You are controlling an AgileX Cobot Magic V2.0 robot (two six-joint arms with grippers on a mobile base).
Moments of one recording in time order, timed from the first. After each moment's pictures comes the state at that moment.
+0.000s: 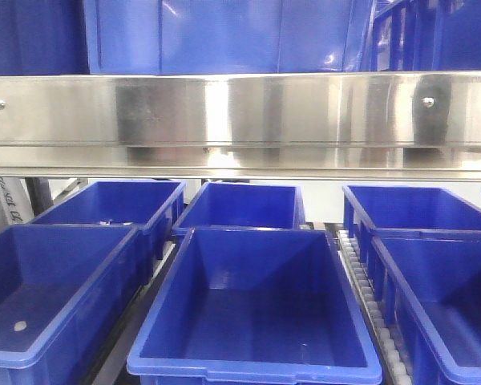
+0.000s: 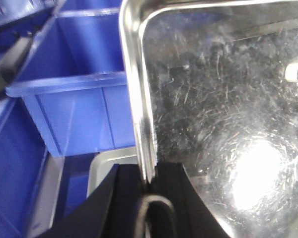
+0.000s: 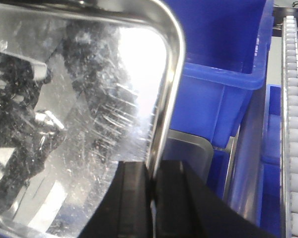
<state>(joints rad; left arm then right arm) -0.73 1.69 -2.07 0.58 1.00 -0.44 0.20 1.51 -1.85 0.14 0.90 0.04</state>
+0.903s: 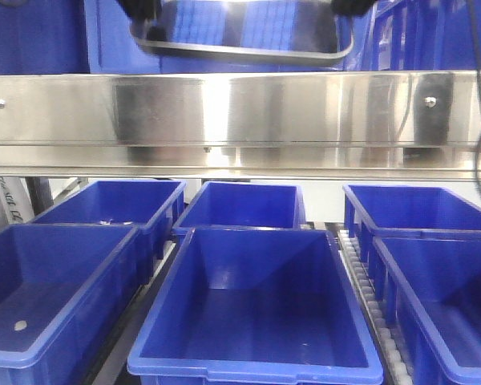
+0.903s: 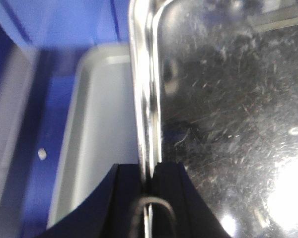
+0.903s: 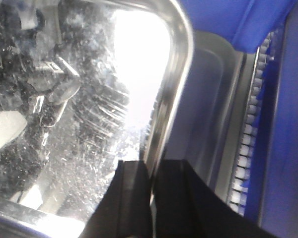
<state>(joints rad) -0.59 2.02 -2.07 0.43 1.06 -0.44 0.20 1.87 -1.86 0.12 0.95 0.05</state>
